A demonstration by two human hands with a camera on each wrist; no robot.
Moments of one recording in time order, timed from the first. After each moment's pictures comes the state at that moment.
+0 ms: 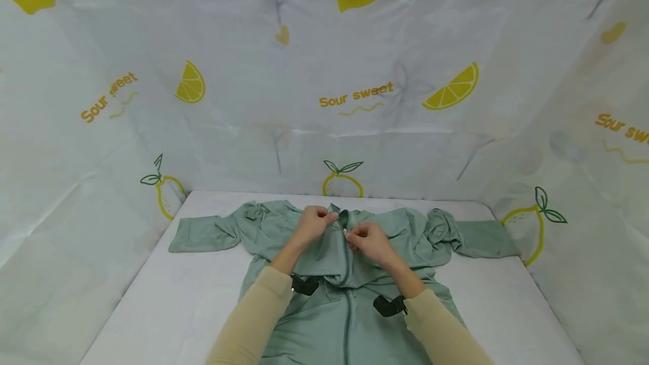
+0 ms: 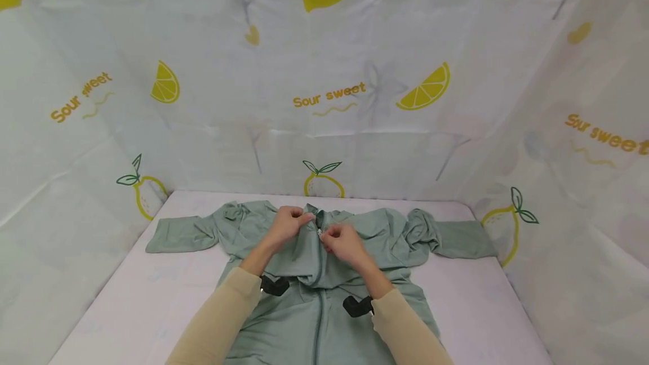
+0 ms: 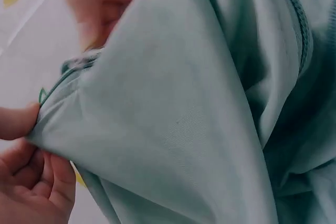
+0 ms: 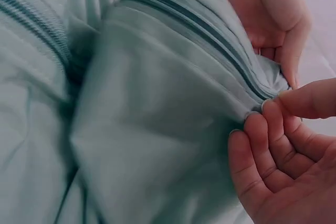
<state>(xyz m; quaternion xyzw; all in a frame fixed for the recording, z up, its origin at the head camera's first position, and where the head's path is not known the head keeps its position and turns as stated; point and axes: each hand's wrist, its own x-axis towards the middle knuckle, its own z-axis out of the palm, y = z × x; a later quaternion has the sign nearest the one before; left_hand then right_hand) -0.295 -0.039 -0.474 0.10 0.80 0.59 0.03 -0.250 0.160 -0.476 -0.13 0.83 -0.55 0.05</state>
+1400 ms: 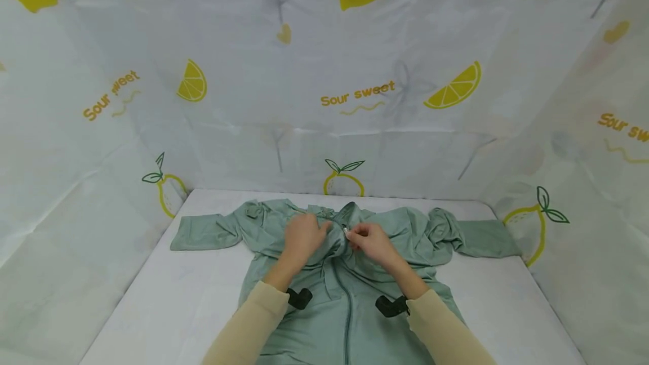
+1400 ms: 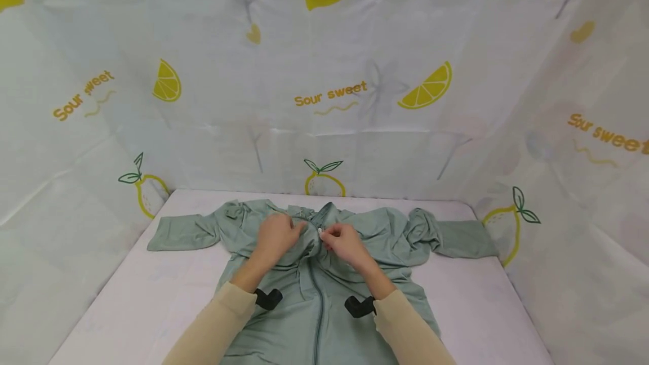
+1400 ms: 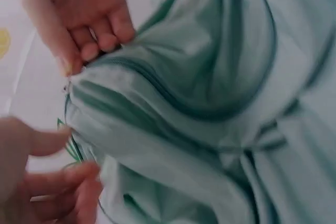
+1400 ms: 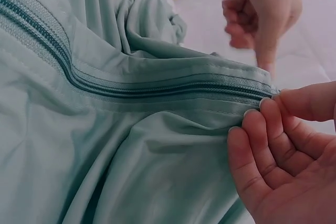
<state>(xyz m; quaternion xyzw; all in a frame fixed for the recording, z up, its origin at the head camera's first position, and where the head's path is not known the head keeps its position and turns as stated) -0.256 -0.041 -0.460 0.10 0.95 0.29 -0.10 -0.245 0.158 -0.472 -0.12 0.82 -0.56 0.07</state>
